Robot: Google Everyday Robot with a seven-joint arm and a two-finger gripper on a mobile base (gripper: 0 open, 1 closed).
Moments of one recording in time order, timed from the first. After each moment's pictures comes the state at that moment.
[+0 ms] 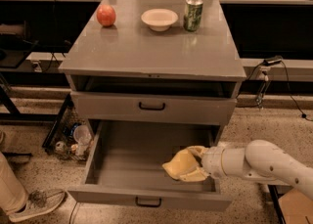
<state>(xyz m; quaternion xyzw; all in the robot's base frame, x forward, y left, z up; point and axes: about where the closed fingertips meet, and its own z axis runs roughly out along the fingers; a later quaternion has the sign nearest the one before) 0.490 -0.109 0.554 -0.51 0.73 0.23 0.39</state>
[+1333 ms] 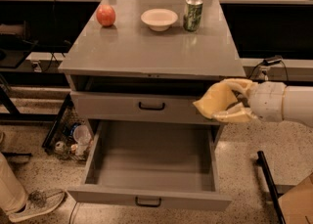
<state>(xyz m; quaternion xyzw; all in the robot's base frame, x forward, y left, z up) 0.540 -0.194 0.814 -0.55 0.64 0.13 0.53</state>
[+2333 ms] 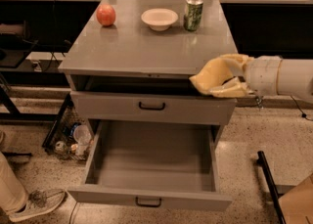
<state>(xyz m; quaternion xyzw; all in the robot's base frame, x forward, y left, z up) 0.587 -0.189 0.858 -0.55 0.62 0.12 0.55</state>
